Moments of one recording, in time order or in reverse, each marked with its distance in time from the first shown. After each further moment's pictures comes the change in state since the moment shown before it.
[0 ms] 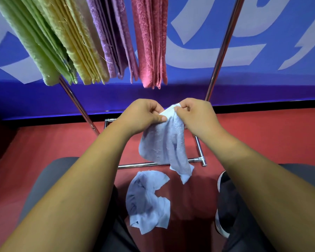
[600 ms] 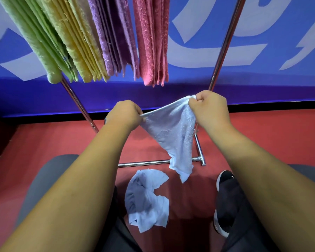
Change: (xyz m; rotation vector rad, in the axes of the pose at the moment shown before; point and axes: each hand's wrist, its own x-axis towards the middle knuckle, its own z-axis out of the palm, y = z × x) left_hand 0.004 -0.022 -0.014 0.512 0.194 -0.285; right_hand 0.012 0.009 -0.017 -0.076 0.182 0.157
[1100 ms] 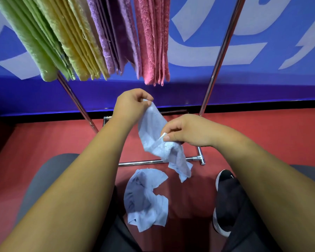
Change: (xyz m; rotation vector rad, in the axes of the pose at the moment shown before) left_hand 0.006 0.012 0.007 -0.575 0.149 0.132; right_hand -0.025 -0.002 0.004 0.015 -0.924 -0.332
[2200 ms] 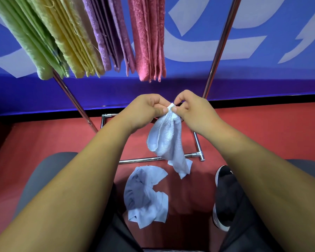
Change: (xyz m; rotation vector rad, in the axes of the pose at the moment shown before) left_hand -0.017 0.012 0.018 -0.312 -0.526 0.027; right_hand 0.012 0.016 -0.004 0.046 0.586 0.134
